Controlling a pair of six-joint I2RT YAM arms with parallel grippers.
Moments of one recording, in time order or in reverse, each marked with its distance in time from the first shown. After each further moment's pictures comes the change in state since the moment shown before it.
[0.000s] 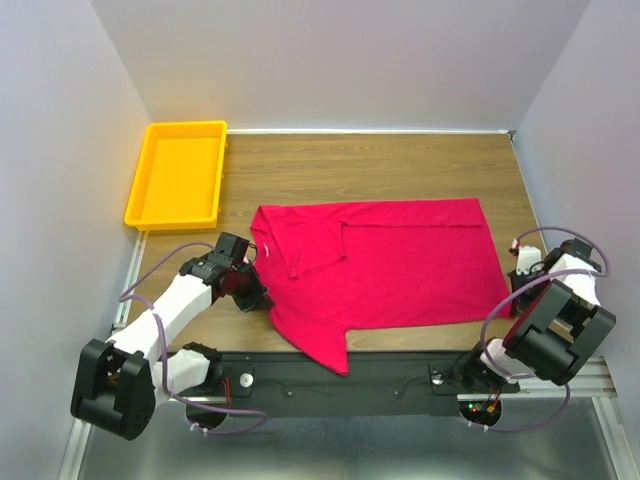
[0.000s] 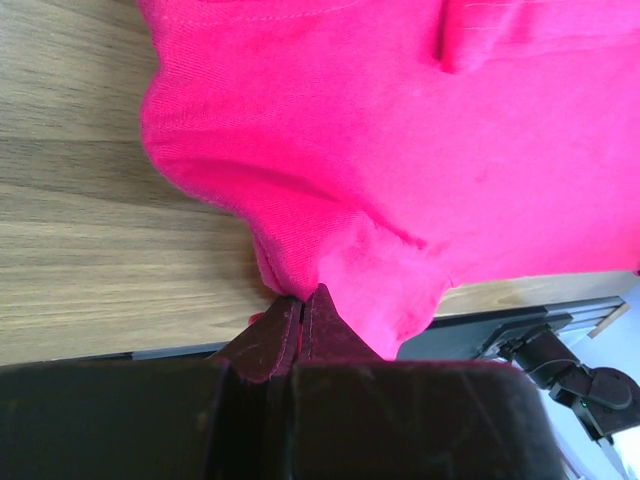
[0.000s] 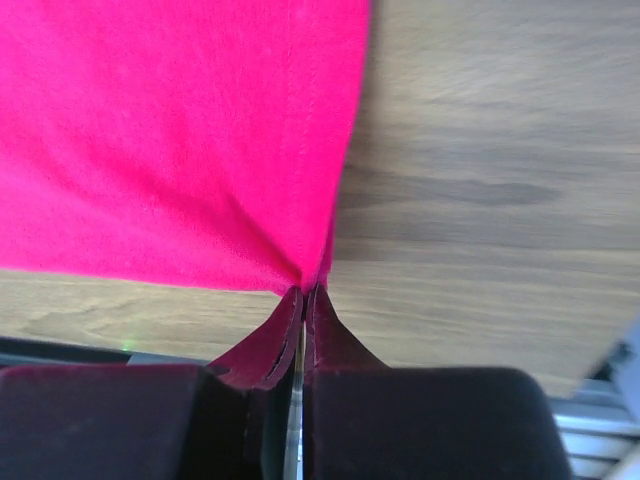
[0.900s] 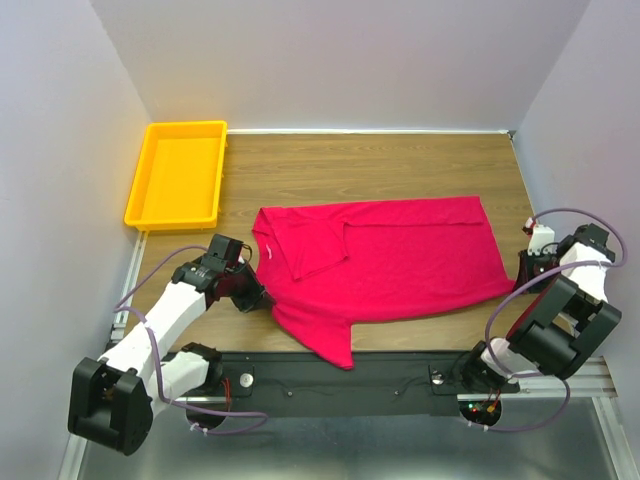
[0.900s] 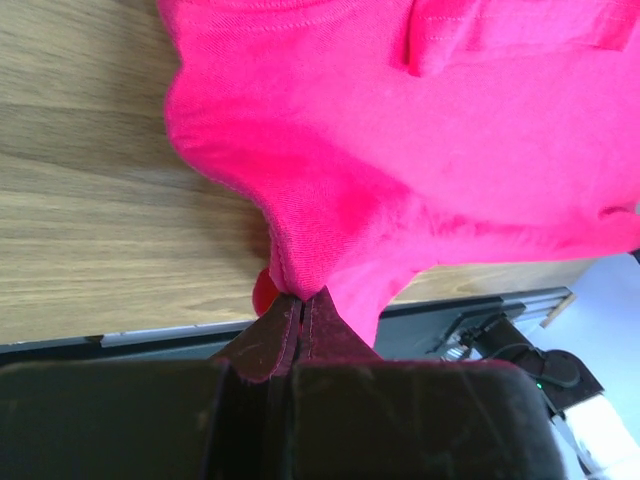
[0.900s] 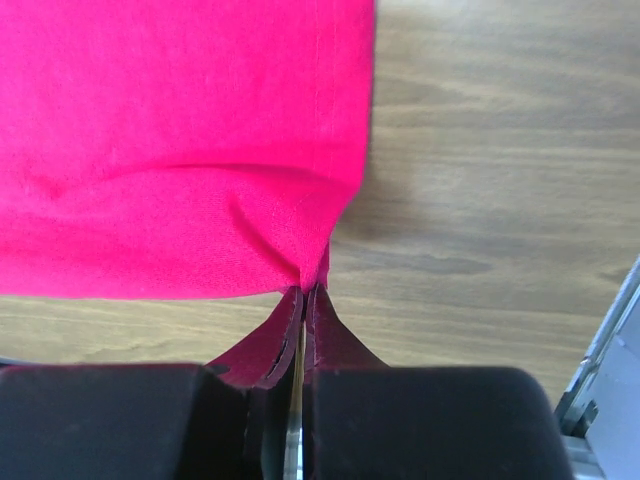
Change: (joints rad) left arm 0.024 -0.095 -0.006 -0.022 0.037 -0.058; right arm -0.016 0.020 0.145 -0.013 -0.166 0.034
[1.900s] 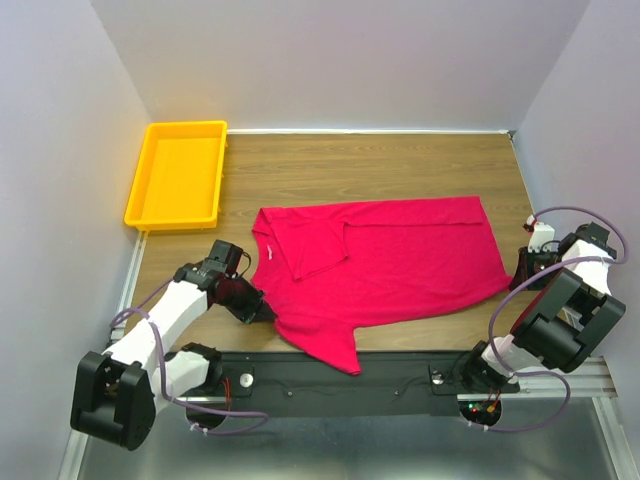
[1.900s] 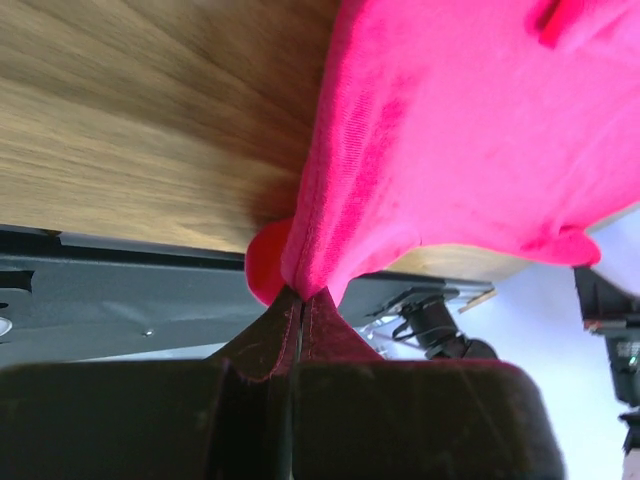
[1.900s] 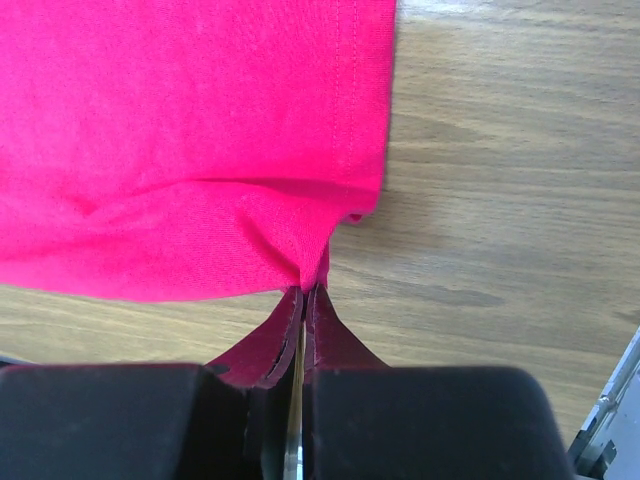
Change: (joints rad) left arm 0.019 0.018 -0.034 -0.123 0.095 -0.252; right arm -0.004 0.049 0.030 0.000 -0.073 0.003
